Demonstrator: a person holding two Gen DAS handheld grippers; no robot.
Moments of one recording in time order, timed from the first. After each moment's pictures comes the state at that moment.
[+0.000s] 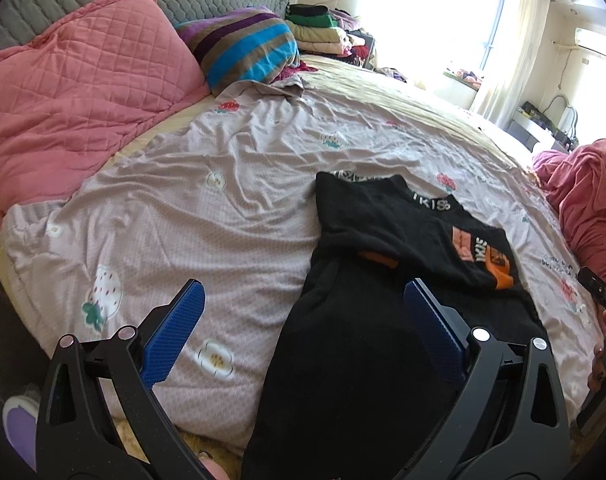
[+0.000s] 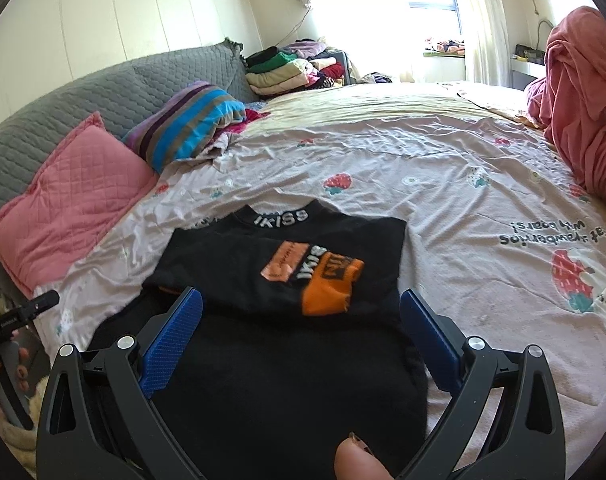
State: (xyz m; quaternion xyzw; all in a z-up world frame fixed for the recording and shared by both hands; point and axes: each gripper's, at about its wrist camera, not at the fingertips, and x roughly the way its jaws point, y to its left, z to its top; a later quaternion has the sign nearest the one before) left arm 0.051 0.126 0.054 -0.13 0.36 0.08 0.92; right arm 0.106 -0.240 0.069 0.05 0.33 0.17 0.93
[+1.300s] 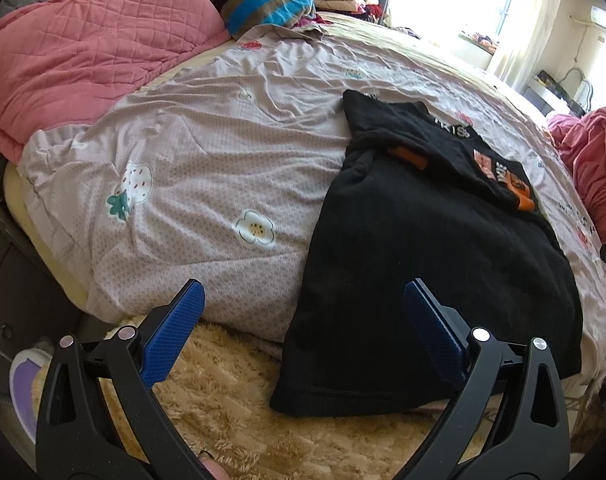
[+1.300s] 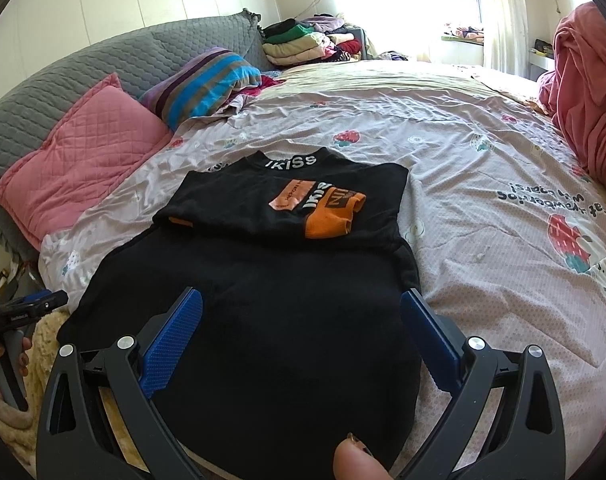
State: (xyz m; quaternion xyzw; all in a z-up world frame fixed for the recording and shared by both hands) left arm -0.010 0.125 0.004 -0.12 0.43 0.09 0.89; right arm 0.058 -0.251 0.039 0.02 0.37 0.20 0.91
